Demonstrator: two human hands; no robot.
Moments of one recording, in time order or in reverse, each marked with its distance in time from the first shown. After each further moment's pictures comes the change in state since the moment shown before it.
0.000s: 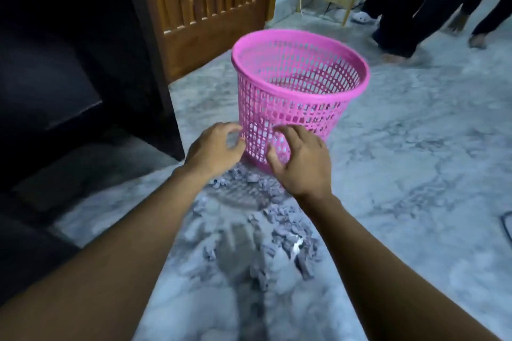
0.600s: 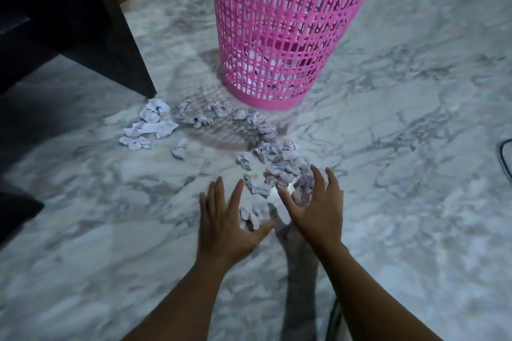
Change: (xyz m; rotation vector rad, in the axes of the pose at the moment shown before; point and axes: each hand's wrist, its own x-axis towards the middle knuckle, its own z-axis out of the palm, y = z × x) left_hand -0.198 -0.089 0.183 0.345 -0.160 -0.093; right_hand -0.218 0.064 0.047 -0.066 -0.240 0.584
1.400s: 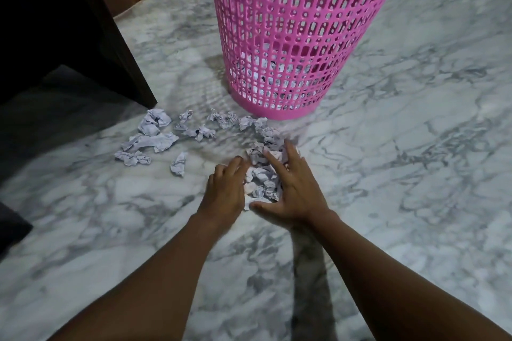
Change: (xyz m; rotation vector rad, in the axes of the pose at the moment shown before) left_hand 0.110 -0.008 -0.019 -0.014 -0.033 0.153; right_hand 0.088 -0.017 0.061 0.038 -0.317 -0.526
